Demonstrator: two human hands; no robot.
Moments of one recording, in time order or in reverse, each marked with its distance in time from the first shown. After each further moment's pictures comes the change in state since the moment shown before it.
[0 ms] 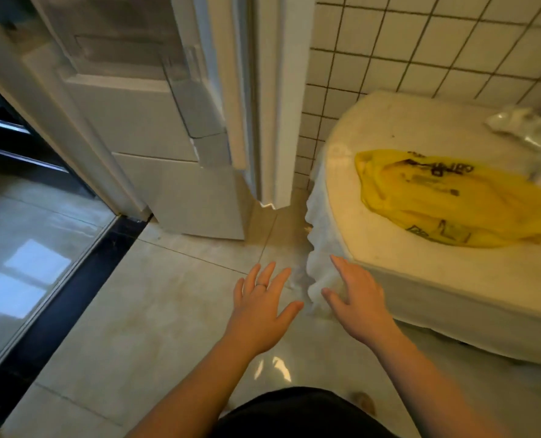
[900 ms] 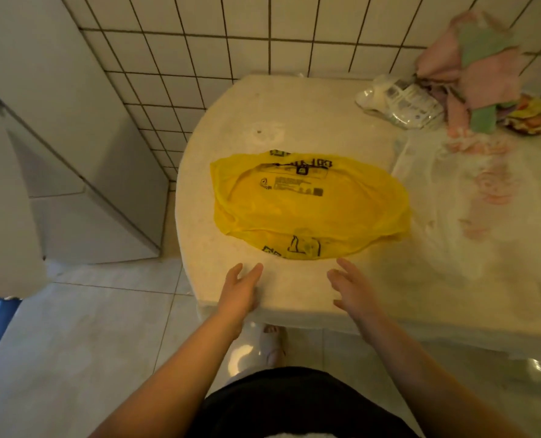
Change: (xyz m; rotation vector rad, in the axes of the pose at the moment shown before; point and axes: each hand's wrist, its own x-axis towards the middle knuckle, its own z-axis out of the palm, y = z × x) left_hand 0.208 0.280 0.104 -1.169 -0.191 -0.644; right_hand 0.063 0.294 -0.171 0.885 0.100 0.691
